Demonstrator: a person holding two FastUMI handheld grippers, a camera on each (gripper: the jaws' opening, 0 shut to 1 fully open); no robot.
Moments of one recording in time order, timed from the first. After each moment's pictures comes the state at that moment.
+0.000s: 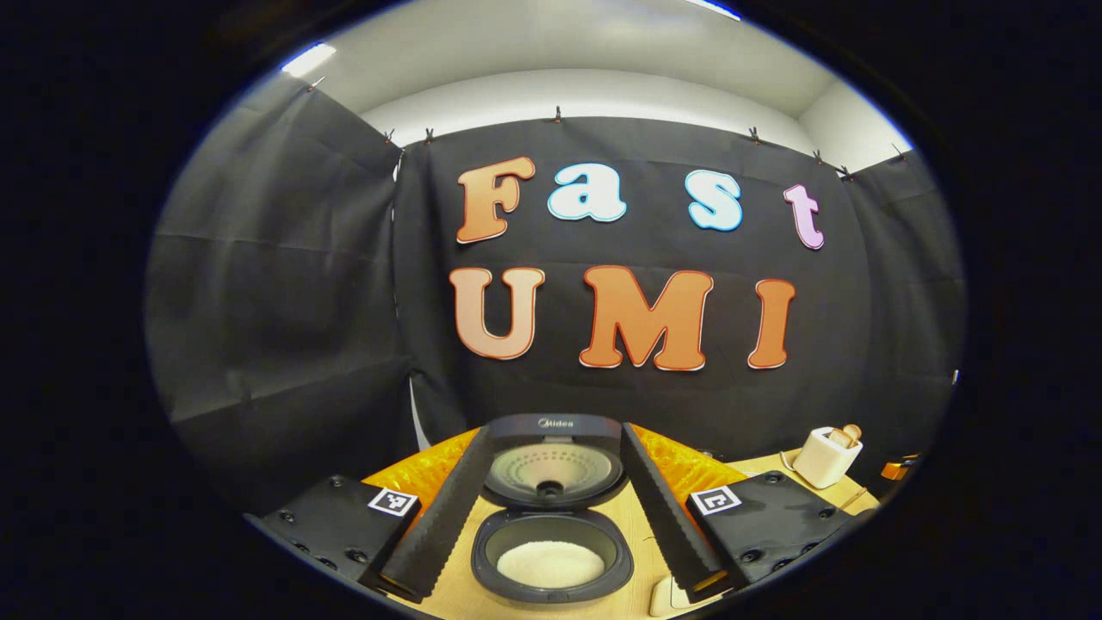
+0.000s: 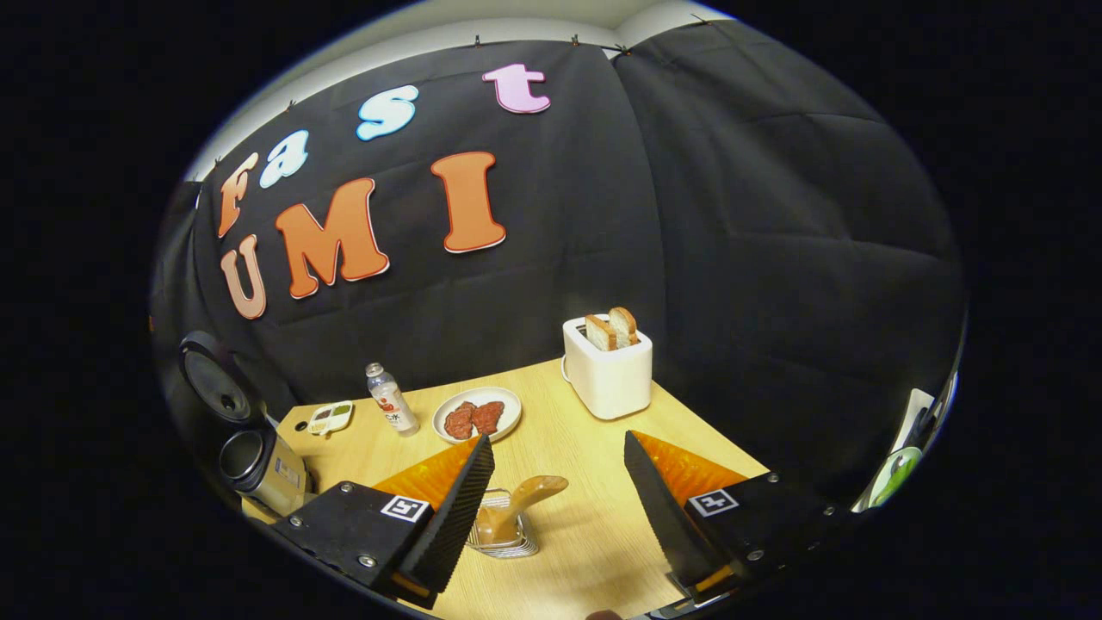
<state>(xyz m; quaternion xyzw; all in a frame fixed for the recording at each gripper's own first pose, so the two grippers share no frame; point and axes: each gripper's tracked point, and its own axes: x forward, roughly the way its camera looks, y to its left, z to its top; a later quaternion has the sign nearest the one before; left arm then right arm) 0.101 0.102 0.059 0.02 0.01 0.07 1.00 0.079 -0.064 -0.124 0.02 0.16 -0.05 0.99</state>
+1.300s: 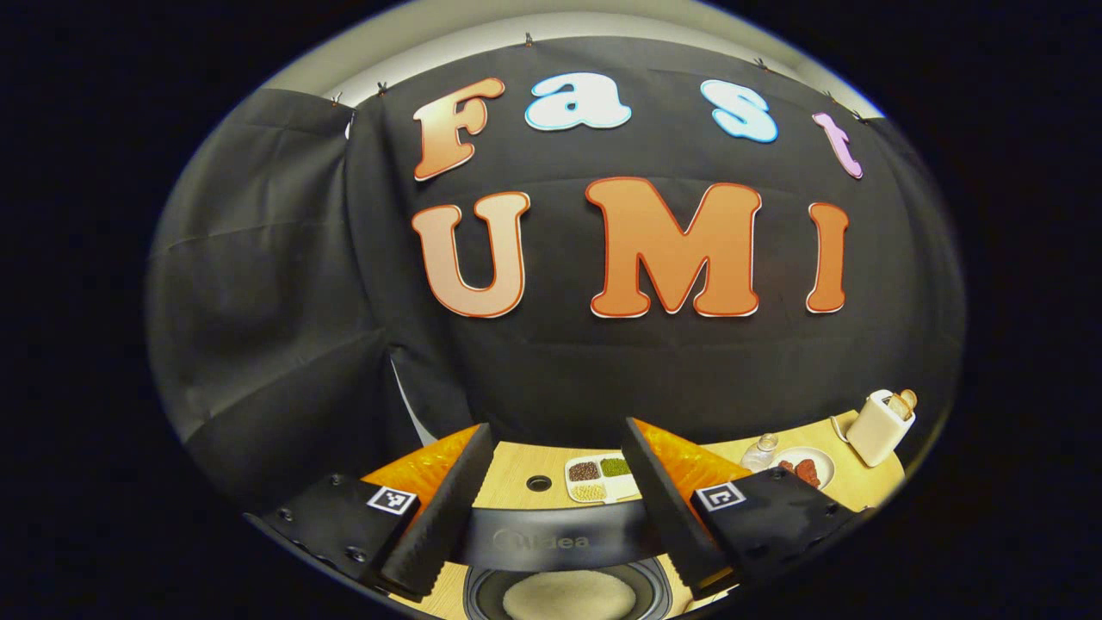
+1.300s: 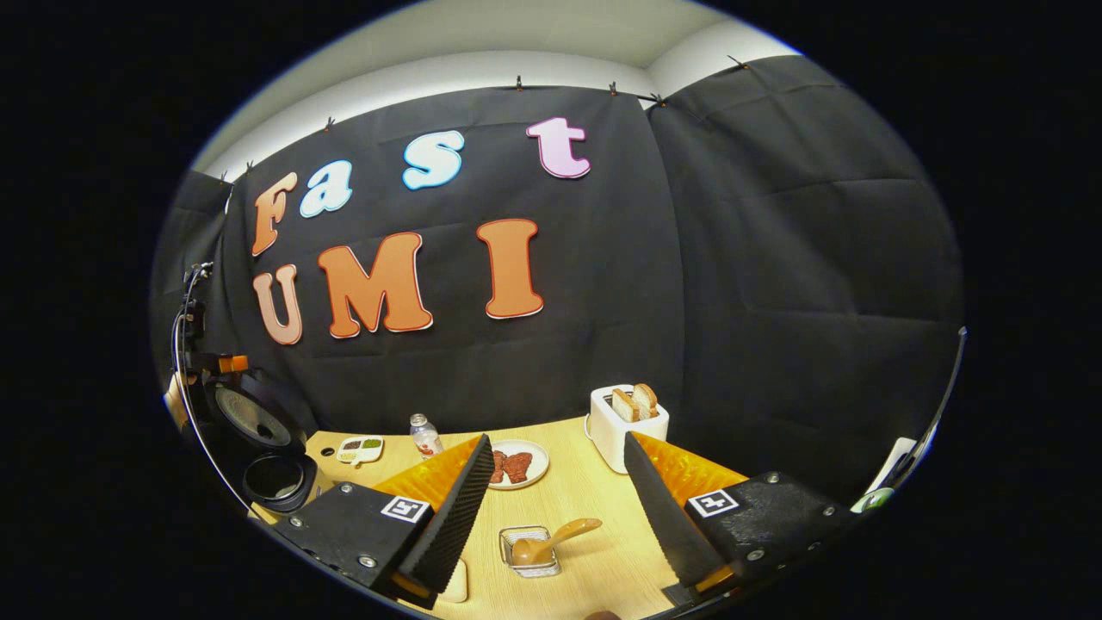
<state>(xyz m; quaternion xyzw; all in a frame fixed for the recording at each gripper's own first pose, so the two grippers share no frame) 0.266 0.116 -0.022 0.05 0.11 0.08 0.99 0.057 -0.017 -0.025 -0.01 0.08 -0.01 1.00</state>
